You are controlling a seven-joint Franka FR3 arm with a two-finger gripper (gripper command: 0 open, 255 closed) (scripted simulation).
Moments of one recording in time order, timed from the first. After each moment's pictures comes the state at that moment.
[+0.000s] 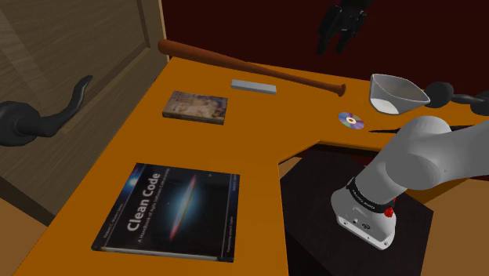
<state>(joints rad) 0.00 -0.76 -0.03 -2.29 0.07 1.53 0.13</state>
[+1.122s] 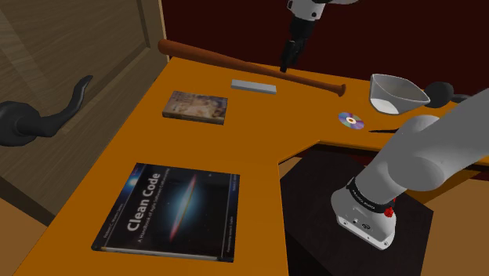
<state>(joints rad) 0.06 -0.31 -0.19 -2.24 0.00 1.92 -0.31</state>
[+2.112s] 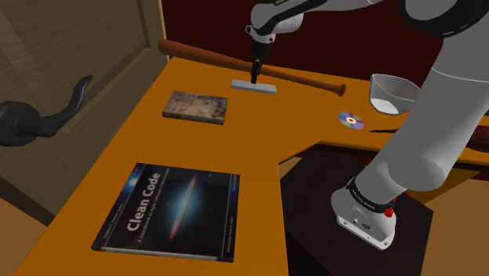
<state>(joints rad) 0.07 0.25 -0.21 -1.91 0.08 2.13 -0.71</state>
